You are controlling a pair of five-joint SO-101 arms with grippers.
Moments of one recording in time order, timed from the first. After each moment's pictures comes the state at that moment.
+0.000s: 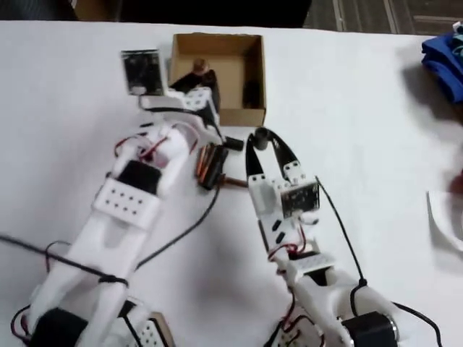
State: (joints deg) left arm 14.8 -27.6 36.5 12.4 22.0; right arm -19.9 -25.0 91.5 -62.9 7.1
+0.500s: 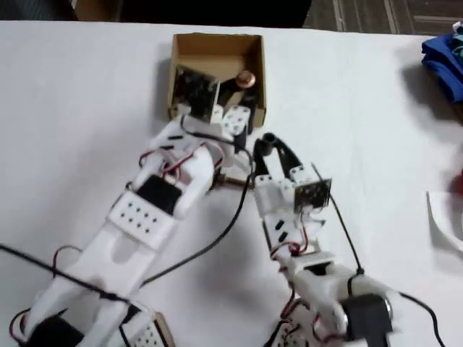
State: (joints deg) left arm 23.1 -33.0 41.3 8.7 9.9; right arm -16.0 -14.9 88.2 -64.1 -1.1
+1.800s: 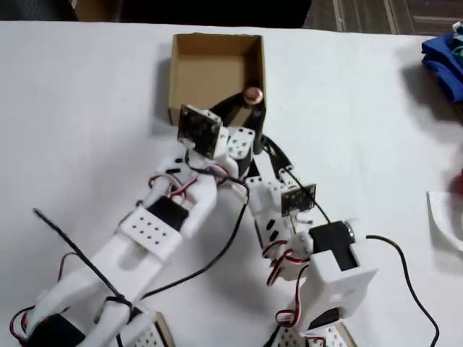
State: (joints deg) left arm 25.8 -31.0 55.2 -17.3 7.3; right arm -19.6 13.9 81.5 -91.2 2.0
